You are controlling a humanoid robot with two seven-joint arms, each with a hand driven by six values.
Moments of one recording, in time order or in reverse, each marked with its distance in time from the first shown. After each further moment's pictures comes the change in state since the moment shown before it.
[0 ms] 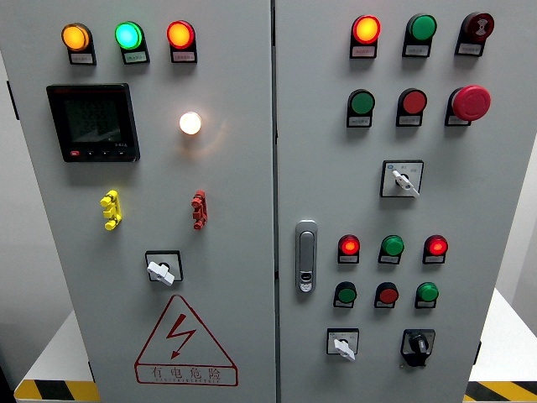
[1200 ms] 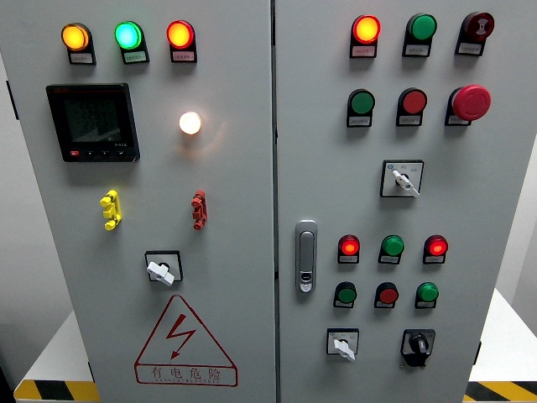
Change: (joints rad) left arm 0.000 0.000 0.000 0.000 0.000 0.000 0.000; right arm 0.093 -0.019 0.605 -0.060 -0.456 0.110 -0.064
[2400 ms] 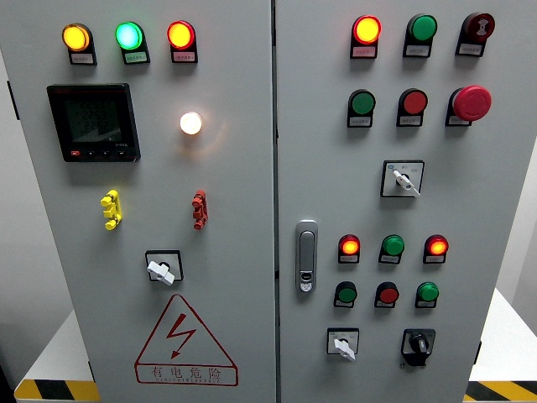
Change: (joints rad) left arm -0.001 0.001 0.000 0.000 0.000 0.000 0.000; right arm 0.054 0.028 0.862 0.559 -0.856 0.162 0.008
